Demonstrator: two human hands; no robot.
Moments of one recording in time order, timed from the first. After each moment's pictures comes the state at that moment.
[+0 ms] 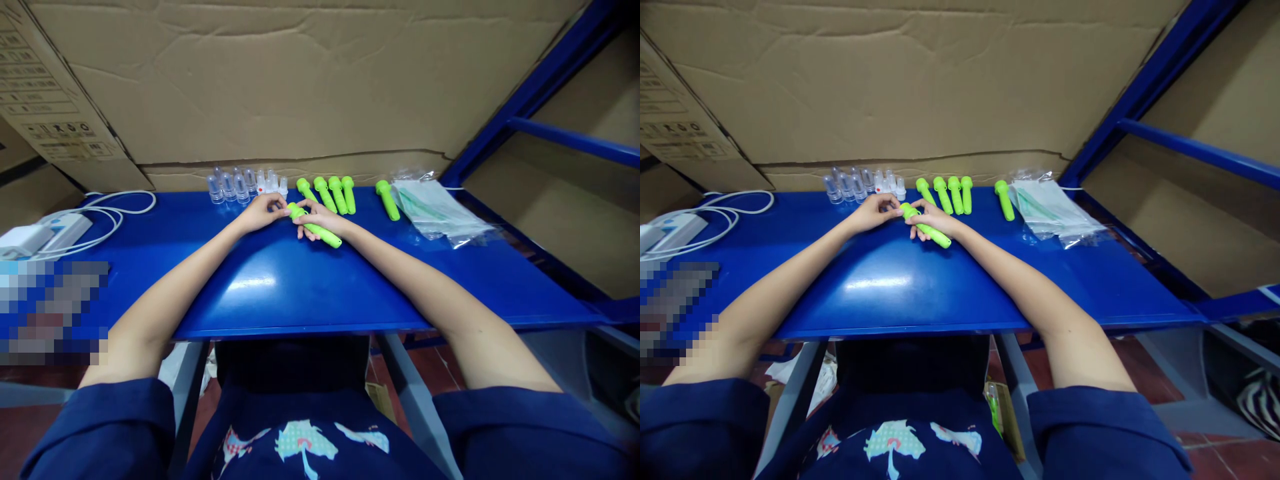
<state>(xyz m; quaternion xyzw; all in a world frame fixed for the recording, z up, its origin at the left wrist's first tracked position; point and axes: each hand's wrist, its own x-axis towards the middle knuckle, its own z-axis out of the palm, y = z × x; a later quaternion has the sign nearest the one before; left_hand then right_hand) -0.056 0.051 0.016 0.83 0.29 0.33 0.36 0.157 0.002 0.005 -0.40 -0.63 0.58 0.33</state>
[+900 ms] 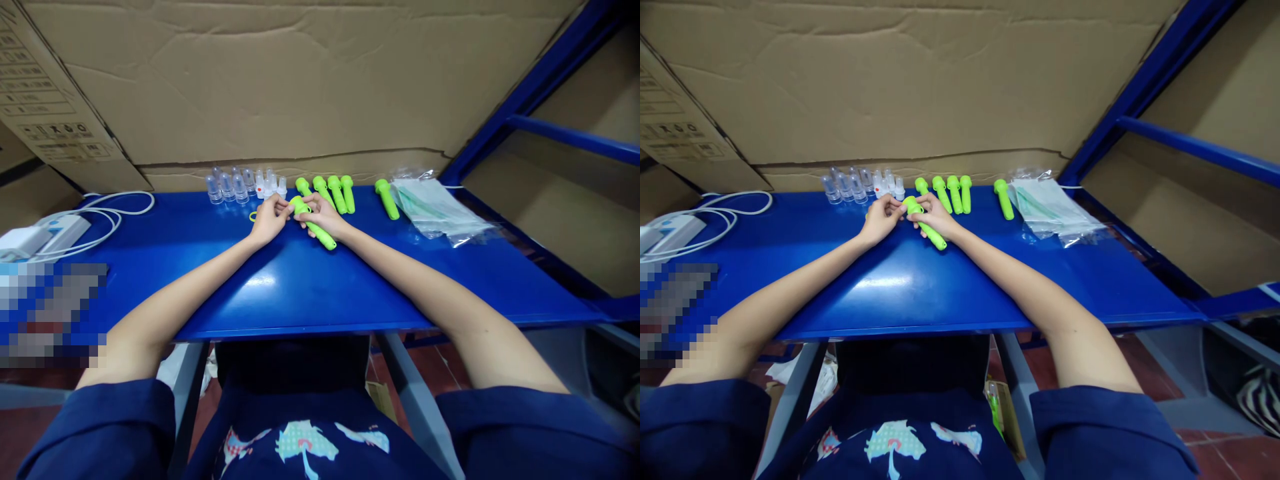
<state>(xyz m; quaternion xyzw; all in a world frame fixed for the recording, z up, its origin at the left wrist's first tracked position) -0.021 0.018 0.001 0.71 0.42 0.44 0.36 0.154 0.003 -0.010 -0.39 -0.59 0.52 0.48</state>
